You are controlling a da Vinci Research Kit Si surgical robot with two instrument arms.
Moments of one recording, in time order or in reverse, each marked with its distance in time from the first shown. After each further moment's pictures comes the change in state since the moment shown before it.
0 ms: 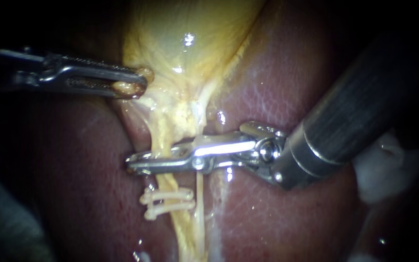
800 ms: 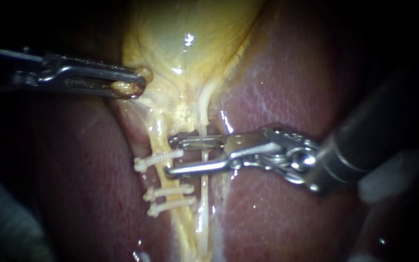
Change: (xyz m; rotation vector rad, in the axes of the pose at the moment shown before) right arm 0.000 -0.003 -0.007 -0.244 -0.145 -0.559; left arm 0.000 0.000 0.000 -0.001 -0.001 0.001
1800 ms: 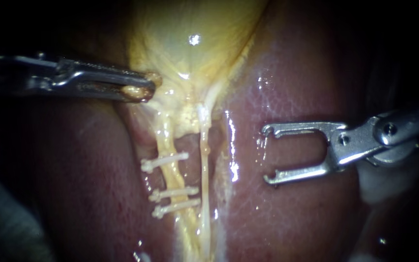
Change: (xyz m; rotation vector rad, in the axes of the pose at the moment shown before) right arm 0.006 -0.004 -0.012 -0.048 -0.188 -0.270; left arm 0.000 0.000 0.005 -0.005 0.001 0.003
